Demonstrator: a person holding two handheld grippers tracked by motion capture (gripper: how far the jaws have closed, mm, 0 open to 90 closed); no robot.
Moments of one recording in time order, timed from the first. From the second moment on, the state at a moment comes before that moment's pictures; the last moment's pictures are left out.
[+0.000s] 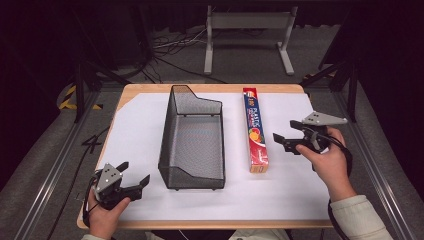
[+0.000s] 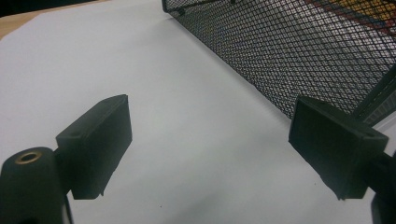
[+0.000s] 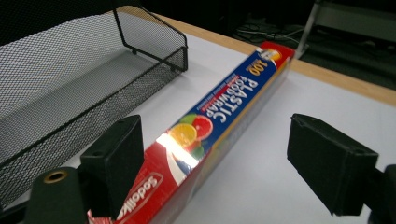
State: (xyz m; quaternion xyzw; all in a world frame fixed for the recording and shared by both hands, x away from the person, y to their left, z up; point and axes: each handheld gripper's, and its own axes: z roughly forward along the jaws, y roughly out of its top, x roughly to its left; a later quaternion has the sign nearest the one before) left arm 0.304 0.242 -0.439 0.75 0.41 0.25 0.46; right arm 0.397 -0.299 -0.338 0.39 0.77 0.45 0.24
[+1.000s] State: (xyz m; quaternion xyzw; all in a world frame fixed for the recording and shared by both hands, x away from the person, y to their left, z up) left arm 0.305 0.241 -0.439 0.75 0.41 0.24 0.46; right arm 0.456 -0.213 -0.329 0.53 0.74 0.35 0.22
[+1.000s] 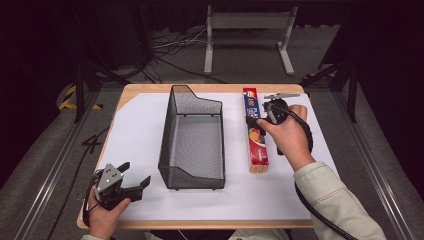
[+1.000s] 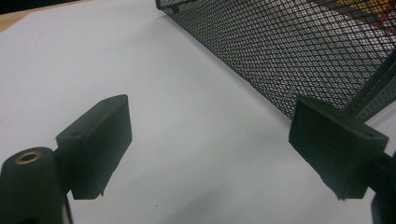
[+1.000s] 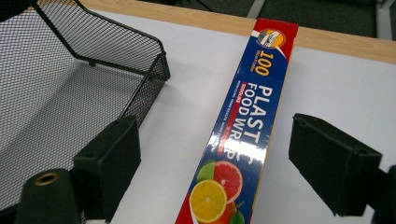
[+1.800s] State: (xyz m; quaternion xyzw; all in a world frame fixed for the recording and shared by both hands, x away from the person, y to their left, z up) left arm 0.307 0.243 -0.440 0.75 0.41 0.24 0.46; right arm 0.485 -0.195 -0.375 0.59 0.74 0.27 0.18
